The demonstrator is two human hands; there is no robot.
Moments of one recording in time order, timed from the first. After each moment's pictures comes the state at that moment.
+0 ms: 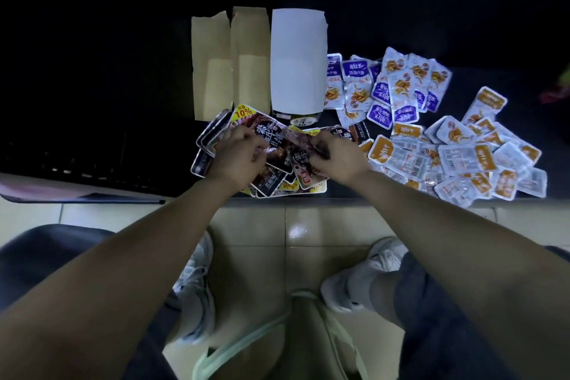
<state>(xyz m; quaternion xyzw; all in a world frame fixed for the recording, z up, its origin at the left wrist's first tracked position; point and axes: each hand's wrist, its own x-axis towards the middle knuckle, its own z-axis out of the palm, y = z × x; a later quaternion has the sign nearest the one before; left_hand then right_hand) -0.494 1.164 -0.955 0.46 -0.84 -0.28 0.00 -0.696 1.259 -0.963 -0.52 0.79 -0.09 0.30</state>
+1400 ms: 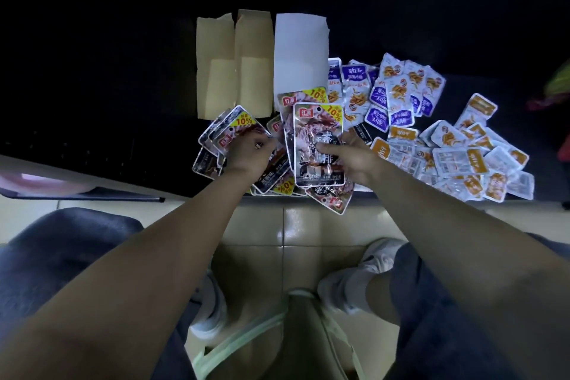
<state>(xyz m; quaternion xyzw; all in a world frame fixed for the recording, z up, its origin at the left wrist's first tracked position) -0.518 1.174 -0.946 0.59 -0.61 -0.52 0.09 -0.706 1.257 -0.954 -0.09 0.69 -0.41 0.59</state>
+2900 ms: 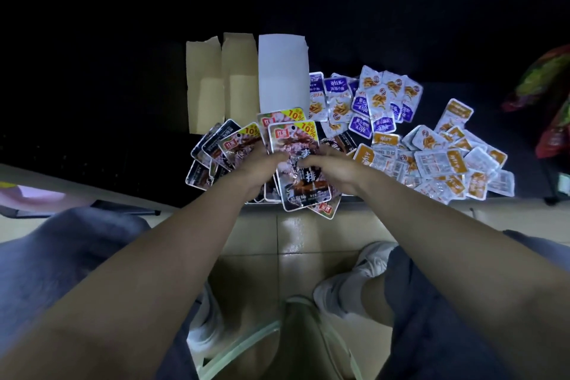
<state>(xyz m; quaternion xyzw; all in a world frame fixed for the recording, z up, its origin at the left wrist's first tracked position) -0.549 1.191 -0.934 0.53 -0.50 -0.68 0.06 -0.693 1.270 -0.924 -0.16 0.65 -0.38 0.64</state>
